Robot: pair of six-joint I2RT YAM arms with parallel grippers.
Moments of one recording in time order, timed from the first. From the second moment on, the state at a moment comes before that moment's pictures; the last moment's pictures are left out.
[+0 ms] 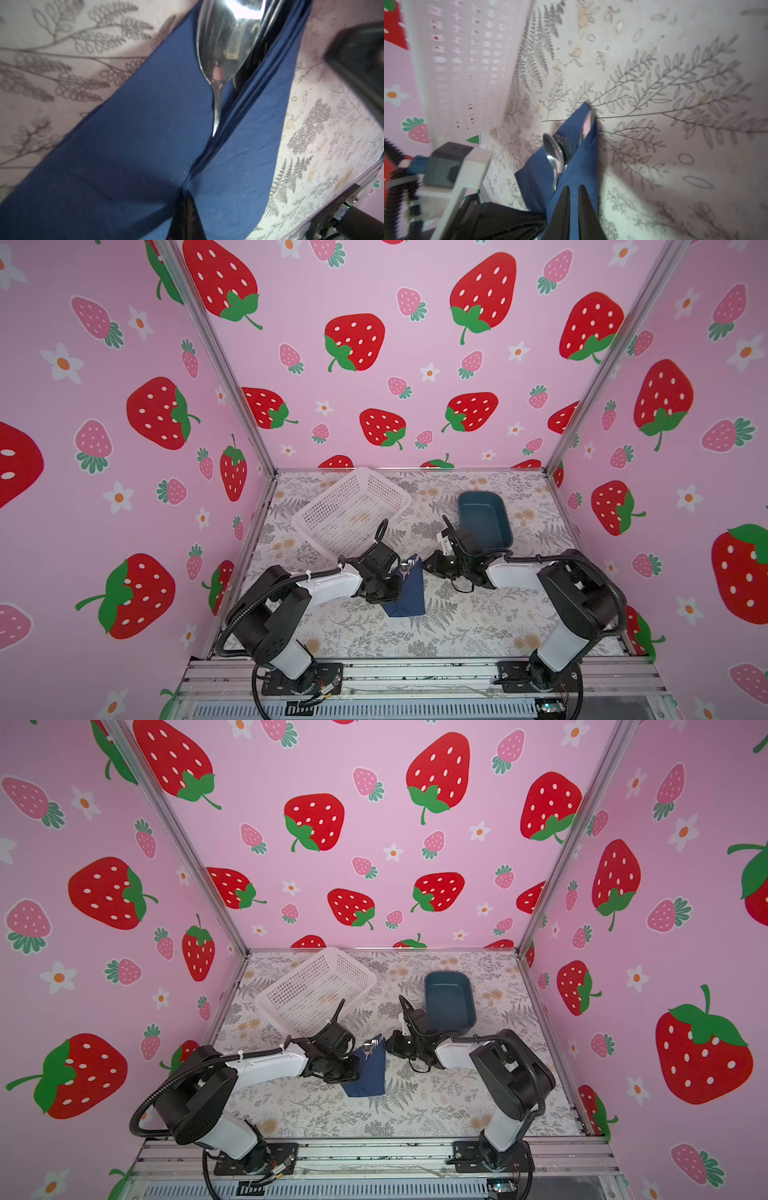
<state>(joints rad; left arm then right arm) -0.69 1.58 0.76 -0.35 0.27 -0.71 0.72 1.66 0.72 0.21 -0.39 0.87</state>
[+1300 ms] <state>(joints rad) -0.69 1.57 0.75 -0.36 0.27 -0.71 1.06 1.65 0.60 0.23 -0.33 0.97</state>
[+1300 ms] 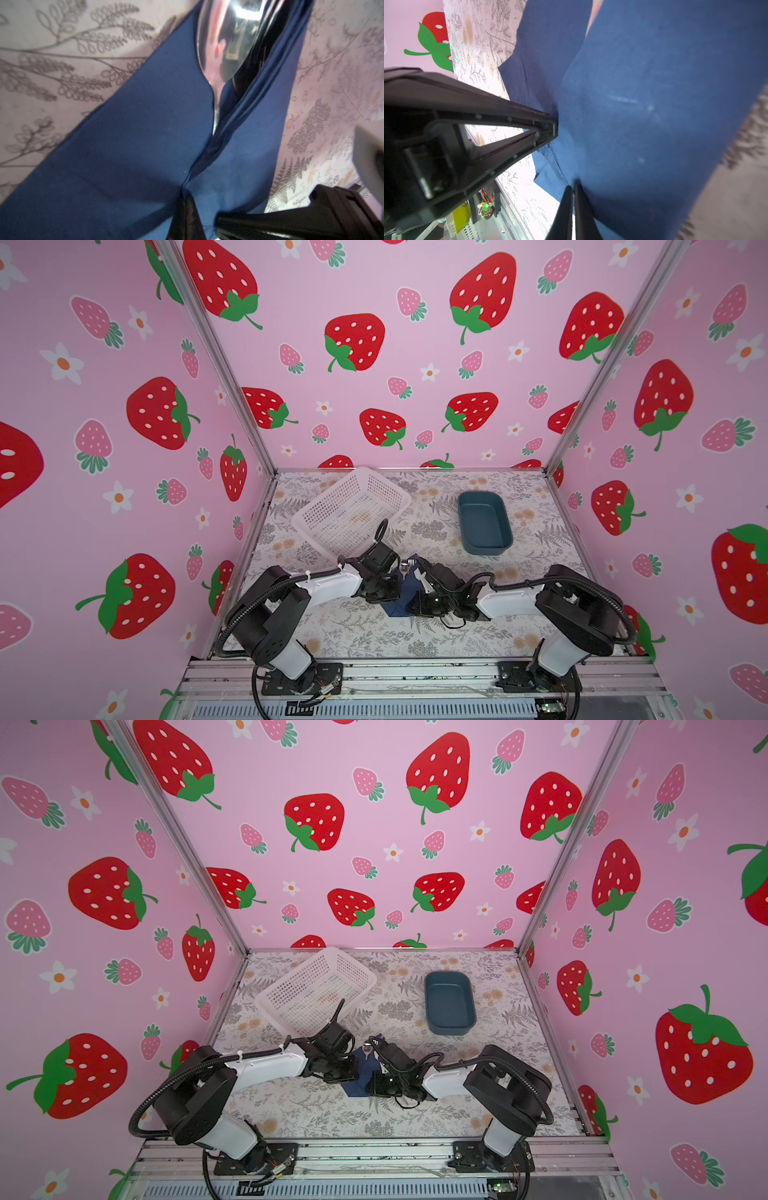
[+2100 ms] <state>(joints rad) -0.58 1.30 0.60 -0.44 0.17 -0.78 1.06 1.66 0.59 0.25 -0.33 0.98</state>
